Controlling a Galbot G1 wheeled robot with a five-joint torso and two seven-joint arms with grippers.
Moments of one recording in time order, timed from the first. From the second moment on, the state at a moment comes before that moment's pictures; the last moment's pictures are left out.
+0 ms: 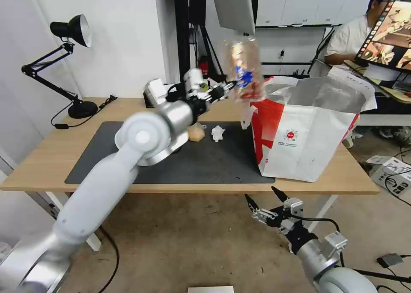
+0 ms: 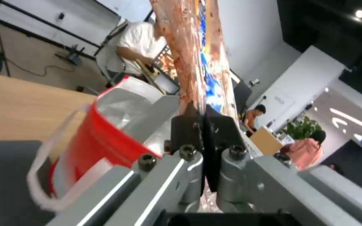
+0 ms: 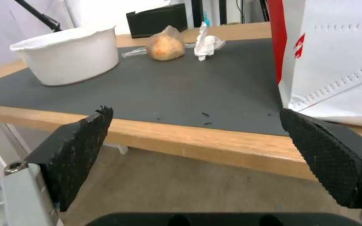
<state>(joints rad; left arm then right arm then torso) 0.26 -1.16 0.15 -1.87 -1.65 0.36 -0.44 -1.69 1.09 0.48 2.22 0.50 -0.09 -0.07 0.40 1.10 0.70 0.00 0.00</state>
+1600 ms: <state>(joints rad) 0.01 -1.38 0.49 -1.56 -1.28 0.33 -0.48 -1.71 1.13 0.45 2.22 0.46 -0.07 -0.09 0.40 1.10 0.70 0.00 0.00</state>
